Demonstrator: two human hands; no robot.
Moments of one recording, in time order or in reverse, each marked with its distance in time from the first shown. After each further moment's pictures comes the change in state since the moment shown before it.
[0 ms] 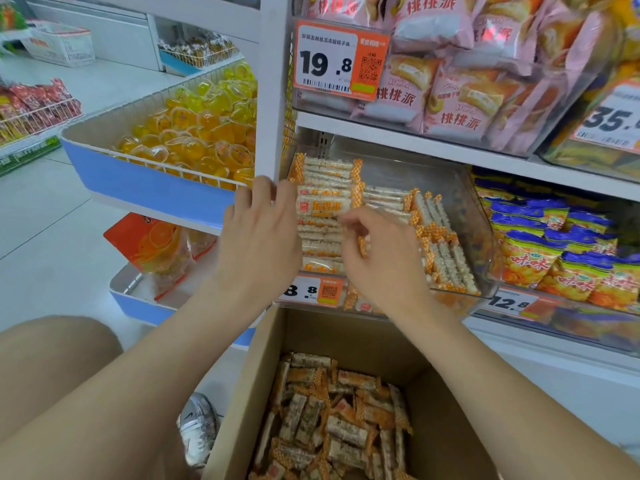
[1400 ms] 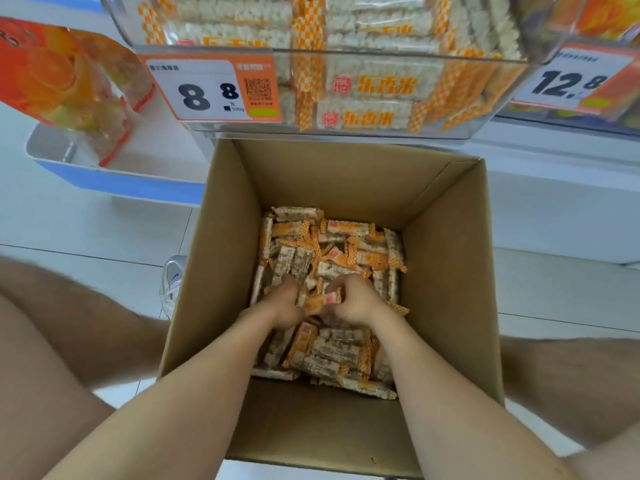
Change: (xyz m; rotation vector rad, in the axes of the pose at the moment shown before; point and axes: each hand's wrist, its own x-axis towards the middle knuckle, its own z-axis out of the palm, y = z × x) left_hand -0.299 0.029 0.252 -0.378 -1.547 -0.545; right_hand -0.299 0.140 0.154 0.207 -1.031 0.933
